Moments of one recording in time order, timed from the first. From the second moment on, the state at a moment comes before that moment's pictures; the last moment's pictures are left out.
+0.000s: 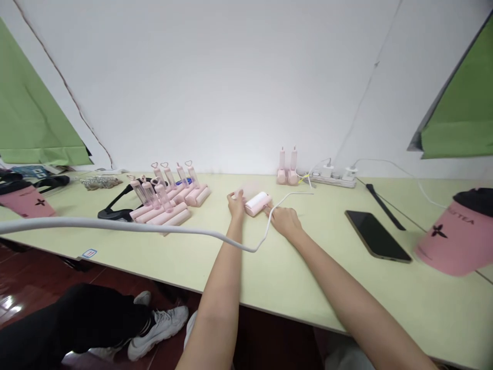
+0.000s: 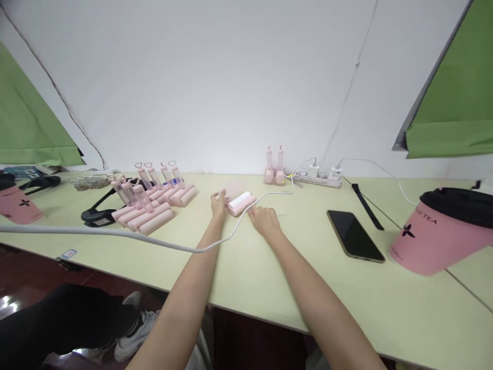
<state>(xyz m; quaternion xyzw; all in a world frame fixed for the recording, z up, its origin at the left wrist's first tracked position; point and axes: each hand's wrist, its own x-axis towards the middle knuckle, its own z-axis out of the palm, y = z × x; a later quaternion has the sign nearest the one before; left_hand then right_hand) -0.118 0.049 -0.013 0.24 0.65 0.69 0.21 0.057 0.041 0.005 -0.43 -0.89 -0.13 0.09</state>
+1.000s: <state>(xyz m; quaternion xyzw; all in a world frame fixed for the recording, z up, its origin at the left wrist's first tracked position) -0.116 0.036 -0.010 0.45 0.59 0.59 0.32 0.077 0.056 0.002 -0.51 -0.84 -0.03 0.20</state>
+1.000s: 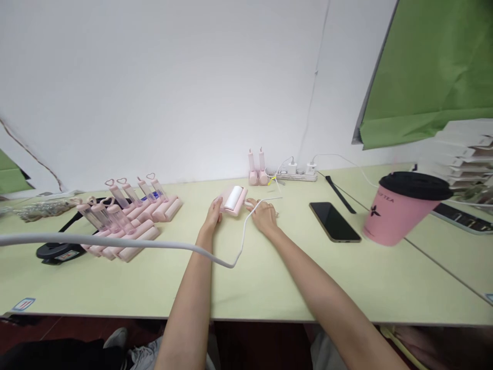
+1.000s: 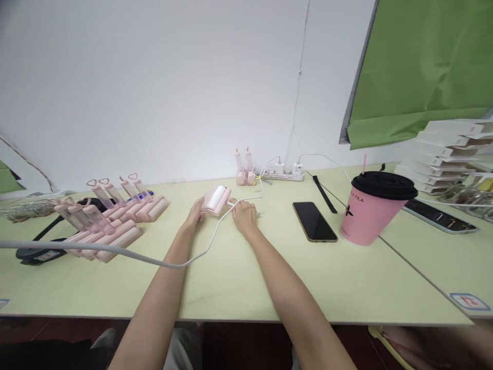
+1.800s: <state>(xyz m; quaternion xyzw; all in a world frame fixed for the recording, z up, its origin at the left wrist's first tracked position) -0.096 0.034 -0.003 0.38 0.59 0.61 0.36 0.078 0.063 0.003 -0.50 -0.82 -0.05 0.28</state>
